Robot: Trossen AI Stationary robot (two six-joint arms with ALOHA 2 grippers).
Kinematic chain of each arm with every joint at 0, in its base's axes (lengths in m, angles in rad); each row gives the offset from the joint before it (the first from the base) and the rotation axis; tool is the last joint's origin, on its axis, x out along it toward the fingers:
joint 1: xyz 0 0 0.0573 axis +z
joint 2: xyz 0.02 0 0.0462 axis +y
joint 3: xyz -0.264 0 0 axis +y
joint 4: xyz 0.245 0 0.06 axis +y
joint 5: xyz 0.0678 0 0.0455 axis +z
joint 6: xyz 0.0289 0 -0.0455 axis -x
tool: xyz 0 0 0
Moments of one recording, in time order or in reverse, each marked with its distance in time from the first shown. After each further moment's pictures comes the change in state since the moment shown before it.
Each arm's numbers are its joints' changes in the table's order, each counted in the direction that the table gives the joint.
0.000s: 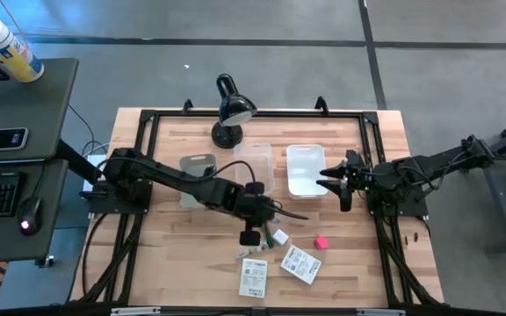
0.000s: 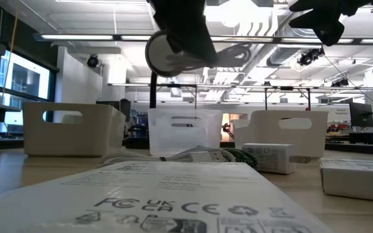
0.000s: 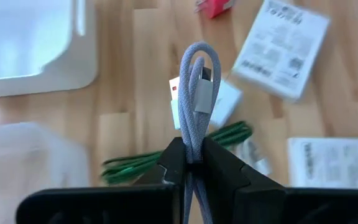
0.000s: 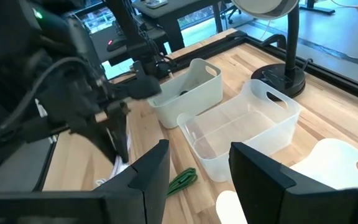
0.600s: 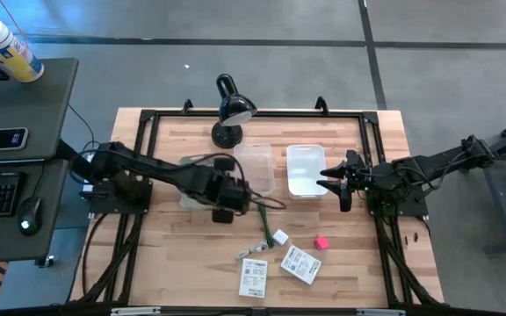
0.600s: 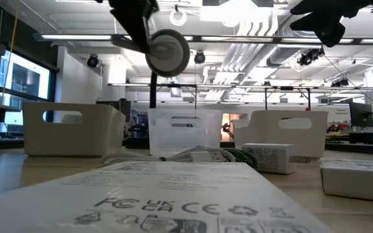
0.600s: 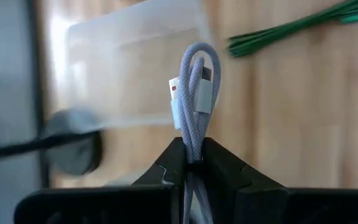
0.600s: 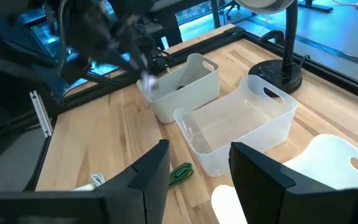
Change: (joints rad) left arm 0.000 -0.139 -0.083 0.597 0.343 0.010; right arm 0.000 0.000 0.000 0.022 -0.003 0.002
